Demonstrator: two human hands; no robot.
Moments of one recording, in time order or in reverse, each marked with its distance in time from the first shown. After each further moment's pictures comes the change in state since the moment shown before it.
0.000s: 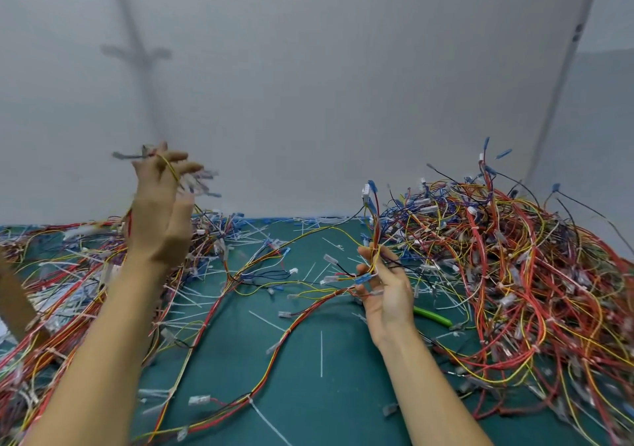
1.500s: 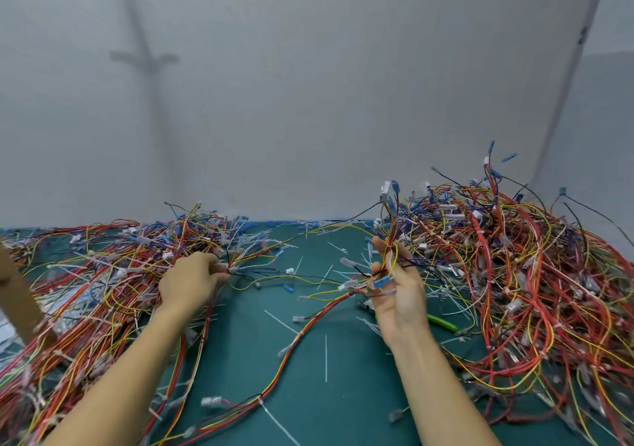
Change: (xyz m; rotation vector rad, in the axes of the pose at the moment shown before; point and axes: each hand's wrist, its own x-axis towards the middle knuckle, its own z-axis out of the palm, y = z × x) left_hand -0.063 -0.050 0.046 0.459 -0.517 -0.572; right_hand 0.005 -0.008 -0.002 0.172 -0.084 -0.032
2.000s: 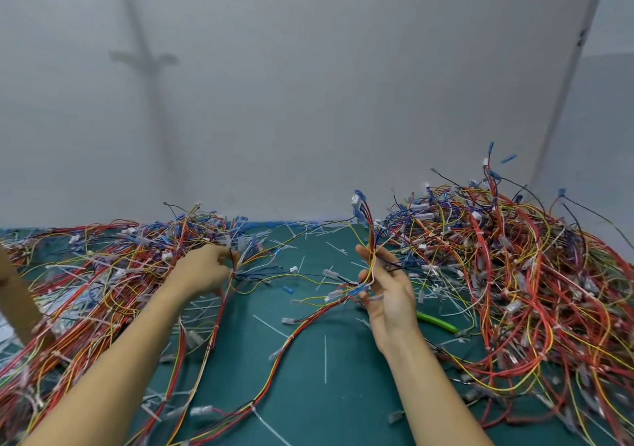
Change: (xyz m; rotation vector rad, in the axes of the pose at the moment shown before) left_hand 0.012 0.021 -0.019 -0.011 -0.286 0.065; right_hand -0.008 0.008 0.007 -0.133 -0.003 0.024
